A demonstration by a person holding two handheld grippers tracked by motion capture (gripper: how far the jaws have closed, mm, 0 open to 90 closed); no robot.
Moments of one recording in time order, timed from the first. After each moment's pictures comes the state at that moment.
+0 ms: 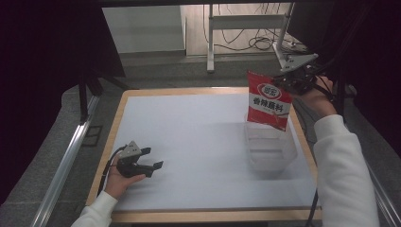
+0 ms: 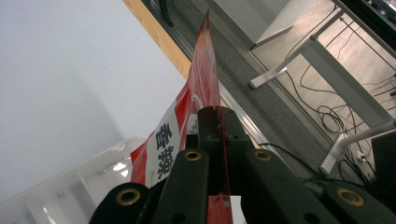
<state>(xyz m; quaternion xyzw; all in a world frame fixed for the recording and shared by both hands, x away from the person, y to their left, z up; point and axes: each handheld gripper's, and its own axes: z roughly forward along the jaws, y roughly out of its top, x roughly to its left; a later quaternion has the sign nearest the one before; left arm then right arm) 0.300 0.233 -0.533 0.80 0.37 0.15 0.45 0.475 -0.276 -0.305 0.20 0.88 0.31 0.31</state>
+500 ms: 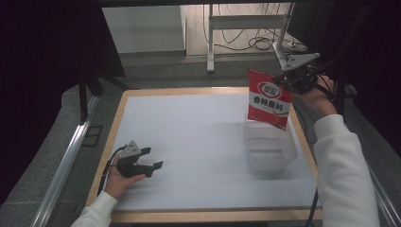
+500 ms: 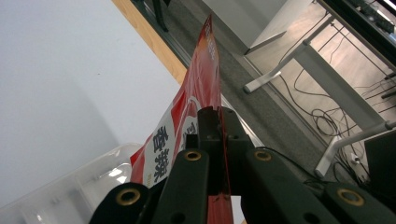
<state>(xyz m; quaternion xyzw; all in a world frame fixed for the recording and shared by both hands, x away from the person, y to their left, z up) 0.300 0.233 -0.533 0.80 0.37 0.15 0.45 0.475 -0.276 -0.301 0.19 0.87 0.32 0.32</state>
